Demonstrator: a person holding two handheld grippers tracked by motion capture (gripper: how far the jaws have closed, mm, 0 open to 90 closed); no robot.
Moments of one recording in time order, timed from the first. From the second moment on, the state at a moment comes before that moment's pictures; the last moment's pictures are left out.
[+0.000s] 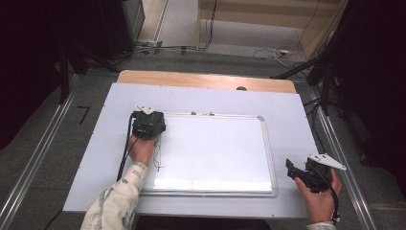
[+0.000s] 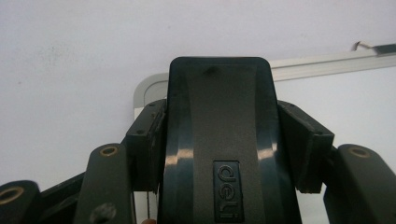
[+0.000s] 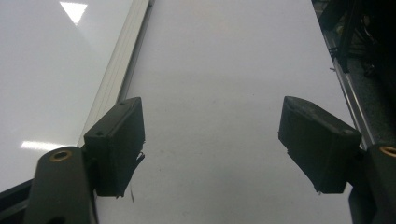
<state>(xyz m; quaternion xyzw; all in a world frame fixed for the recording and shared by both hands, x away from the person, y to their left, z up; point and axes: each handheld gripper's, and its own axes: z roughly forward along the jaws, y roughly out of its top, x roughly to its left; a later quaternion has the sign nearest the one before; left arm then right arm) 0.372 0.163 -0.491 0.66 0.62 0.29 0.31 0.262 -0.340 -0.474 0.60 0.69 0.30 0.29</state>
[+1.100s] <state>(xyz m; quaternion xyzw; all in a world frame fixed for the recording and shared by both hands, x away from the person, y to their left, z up) 0.304 0.186 -0.465 0.64 0.60 0.27 0.38 0.265 -0.334 -0.475 0.59 0.70 0.30 0.28</state>
